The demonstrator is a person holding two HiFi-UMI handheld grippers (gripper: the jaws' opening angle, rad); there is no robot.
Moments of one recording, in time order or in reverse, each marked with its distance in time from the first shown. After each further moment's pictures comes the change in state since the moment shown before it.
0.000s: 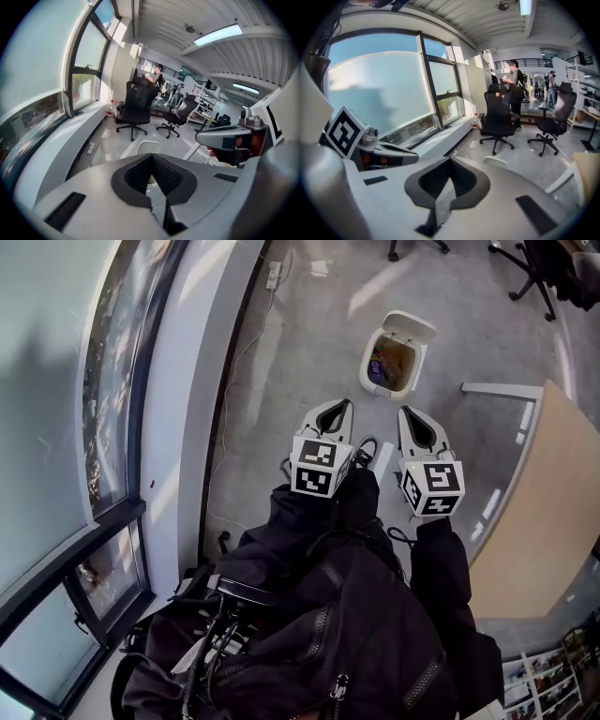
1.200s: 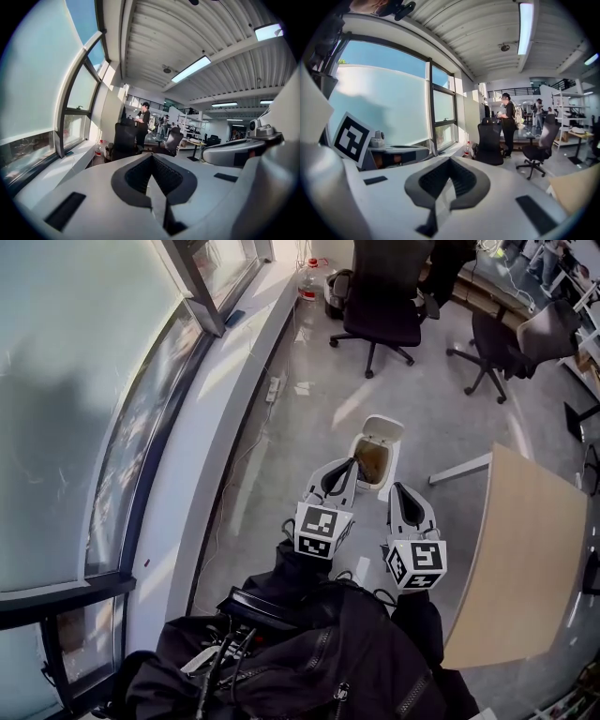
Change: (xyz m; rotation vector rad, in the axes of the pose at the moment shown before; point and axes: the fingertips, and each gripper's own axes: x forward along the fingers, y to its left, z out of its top) left arm -0.141 -0.044 0.132 0.134 -0.450 -0.113; right arm -0.129 0.093 0.109 -0.067 -0.302 -0.157
